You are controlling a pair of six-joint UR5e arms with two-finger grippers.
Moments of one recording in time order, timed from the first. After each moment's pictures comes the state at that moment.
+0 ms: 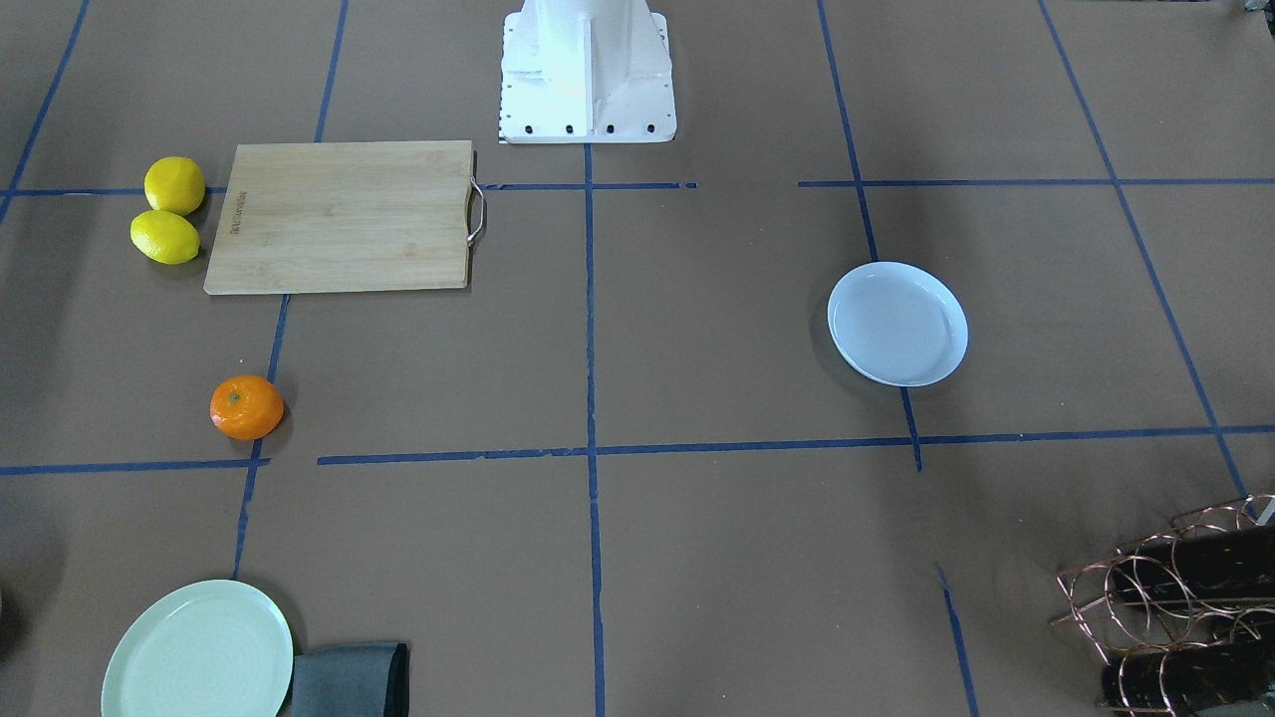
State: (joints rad) left arm -1.63 -1.52 -1.70 -1.52 -2.37 0.26; right arm 1.58 -1.71 1.77 -1.67 2.30 -0.07
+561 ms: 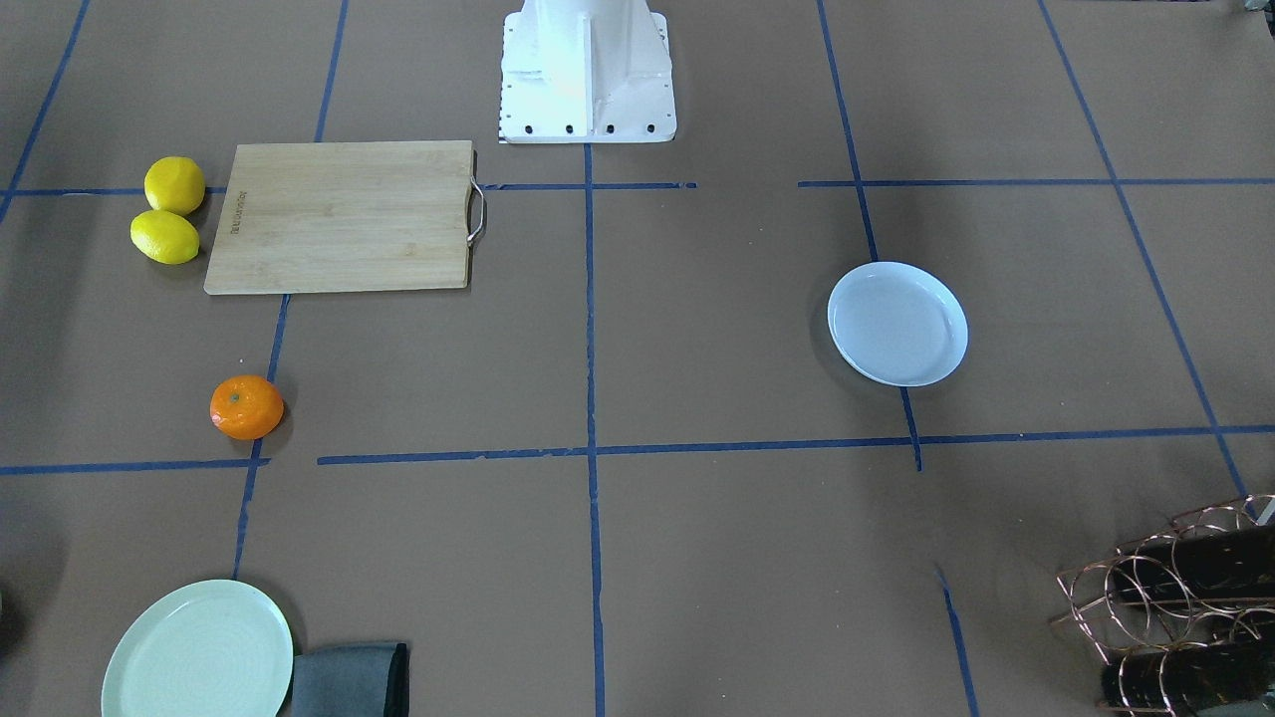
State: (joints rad) left arm -1.63 -1.52 -1.74 -1.53 -2.37 0.26; right arm 1.56 -1.70 1.79 -1.62 2.36 -0.06
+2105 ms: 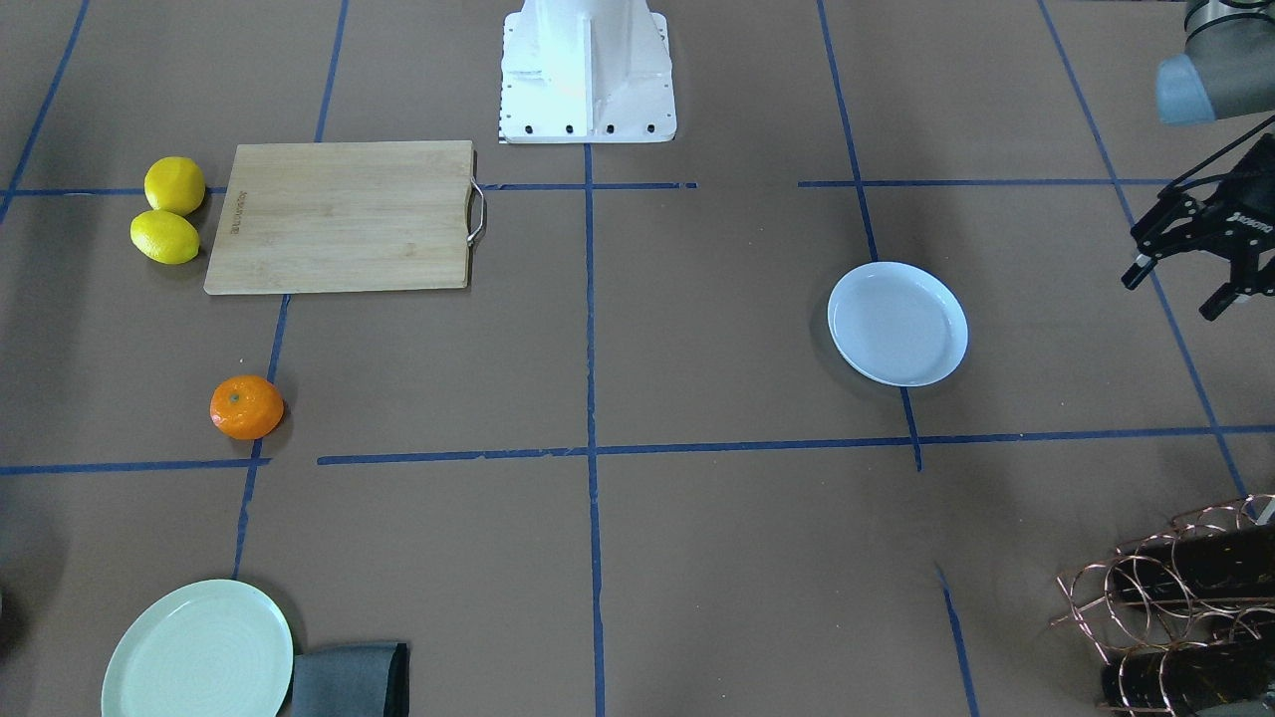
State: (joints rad) left arm -1.14 -1.46 -1.69 -2.58 -2.15 -0.67; right arm 1.54 -1.69 1.80 -1.40 2.39 -0.04
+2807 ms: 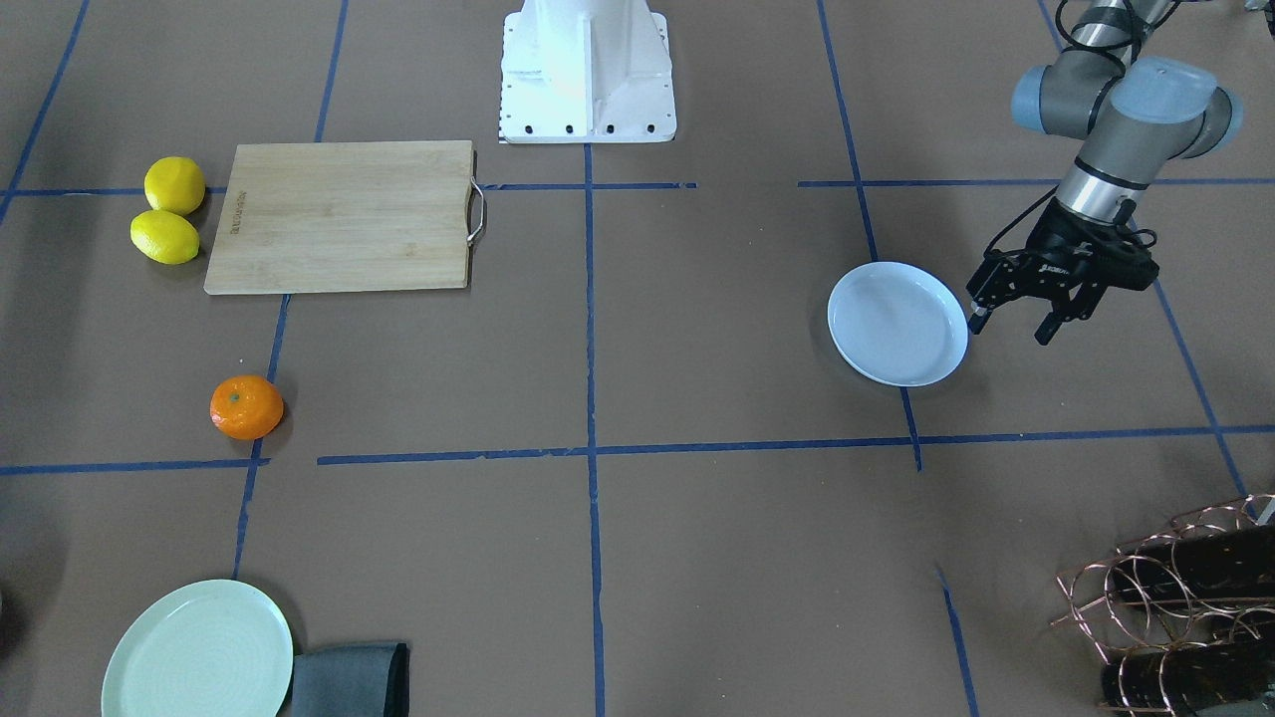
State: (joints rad) left arm -0.77 -1.50 -1.64 -2.62 -1.76 -1.04; right arm 1.54 -1.71 1.80 -1.40 2.40 -0.04
